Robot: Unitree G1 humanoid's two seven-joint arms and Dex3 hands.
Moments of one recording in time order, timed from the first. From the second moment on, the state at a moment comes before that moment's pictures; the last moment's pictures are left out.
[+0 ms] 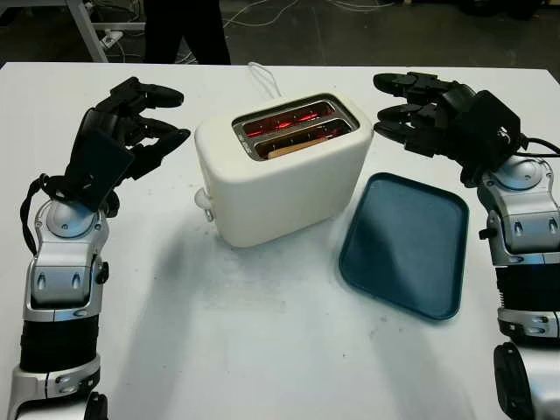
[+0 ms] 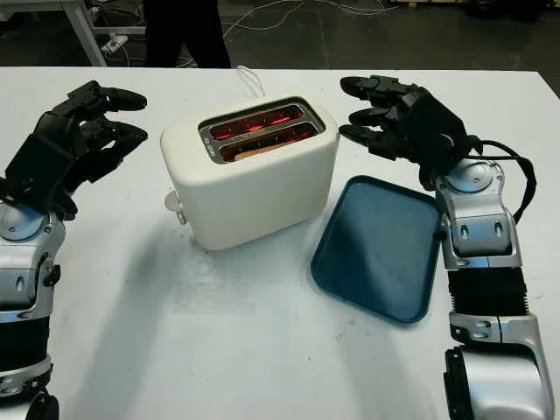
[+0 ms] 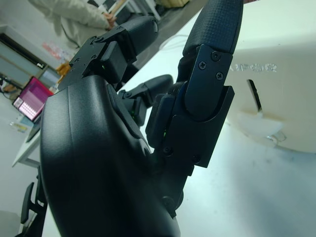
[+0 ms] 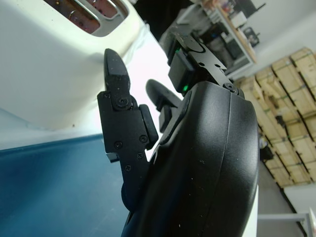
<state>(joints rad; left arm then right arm) -0.38 0.34 0.16 -0.17 0.00 0.25 -0.18 -0.62 -0.48 -0.07 0.14 0.00 0.30 0.41</state>
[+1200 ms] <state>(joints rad) -0.38 0.34 0.16 -0.17 -0.01 0.25 -0.18 -0.62 -0.48 -0.07 0.12 0.02 0.31 0.41</state>
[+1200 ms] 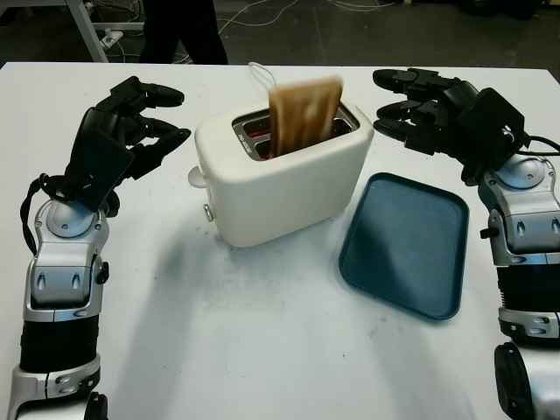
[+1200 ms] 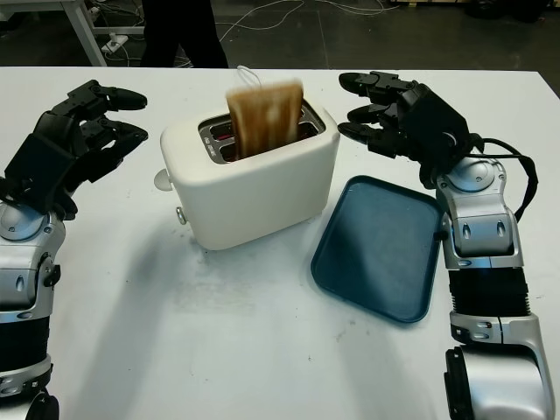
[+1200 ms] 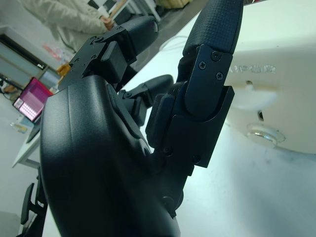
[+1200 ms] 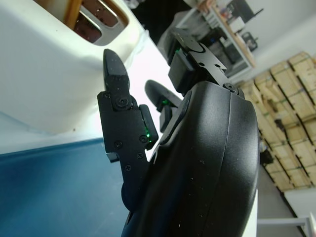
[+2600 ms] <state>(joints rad) -0.37 0.34 0.16 -0.17 -0.01 0.25 -0.17 -1.02 -0.50 0.23 0.35 -0.32 -0.23 0.46</state>
